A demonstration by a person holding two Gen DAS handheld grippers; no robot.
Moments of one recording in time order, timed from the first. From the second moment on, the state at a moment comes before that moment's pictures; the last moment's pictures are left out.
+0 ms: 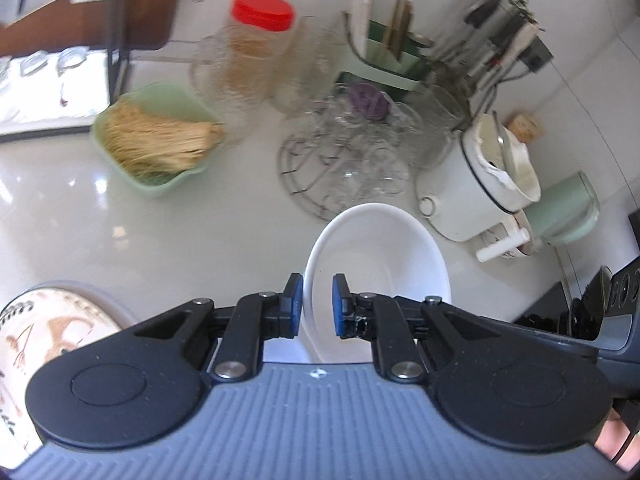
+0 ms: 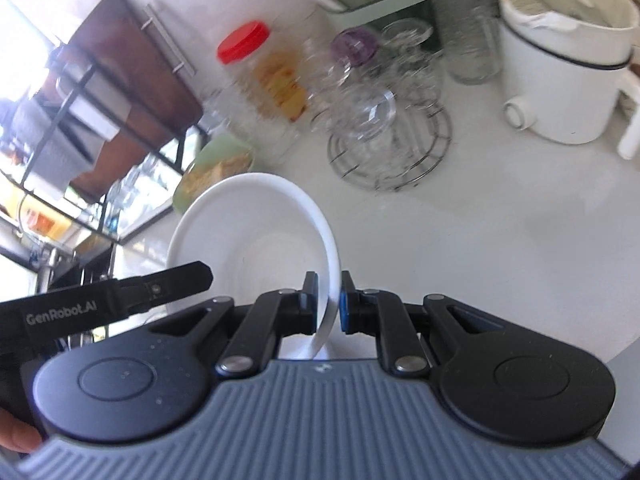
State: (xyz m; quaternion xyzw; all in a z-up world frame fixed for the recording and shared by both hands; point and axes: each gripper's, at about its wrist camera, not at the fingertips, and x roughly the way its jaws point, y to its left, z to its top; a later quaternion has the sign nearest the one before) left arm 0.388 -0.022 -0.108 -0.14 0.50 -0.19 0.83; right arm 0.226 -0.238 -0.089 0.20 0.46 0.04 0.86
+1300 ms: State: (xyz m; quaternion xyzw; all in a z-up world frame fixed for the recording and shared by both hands) left arm 0.367 0.032 -0.184 -0.14 0.59 -0.11 0.79; right arm 0.235 -0.174 -0.142 0.11 0.55 0.02 0.83
